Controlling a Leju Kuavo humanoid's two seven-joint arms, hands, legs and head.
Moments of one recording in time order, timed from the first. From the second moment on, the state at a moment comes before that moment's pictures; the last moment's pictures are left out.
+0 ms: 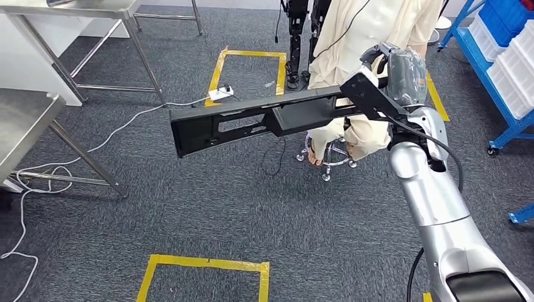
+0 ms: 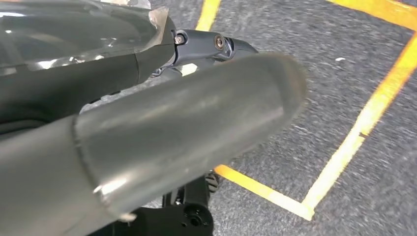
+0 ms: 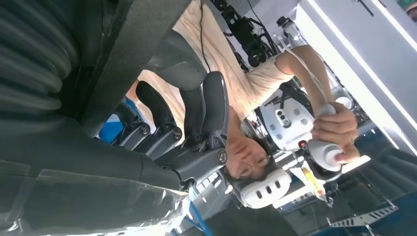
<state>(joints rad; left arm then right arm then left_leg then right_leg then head) -0.11 -0.07 0.68 -0.22 -0.17 -0.01 -0.30 -0.76 -0.24 0.33 -1.35 0.67 -0.20 0.00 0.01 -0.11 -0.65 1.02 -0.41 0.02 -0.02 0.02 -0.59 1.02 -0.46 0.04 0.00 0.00</state>
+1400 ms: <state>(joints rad) -0.12 -0.07 0.70 -0.22 -0.19 -0.01 -0.30 -0.82 -0.21 0.35 -1.28 0.67 -0.21 0.00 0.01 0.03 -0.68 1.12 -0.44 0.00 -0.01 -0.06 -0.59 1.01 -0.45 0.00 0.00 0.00</state>
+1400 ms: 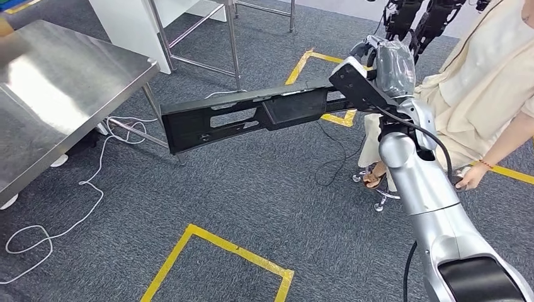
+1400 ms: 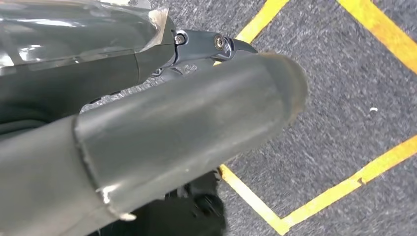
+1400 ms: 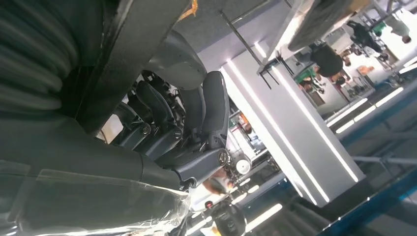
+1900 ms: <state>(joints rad) -0.12 -0.06 0.71 -0.22 -0.15 -0.03 -0.34 -0.93 -0.22 0.38 -1.20 0.66 -0.13 0.00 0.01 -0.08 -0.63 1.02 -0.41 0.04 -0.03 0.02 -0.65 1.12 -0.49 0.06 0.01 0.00</state>
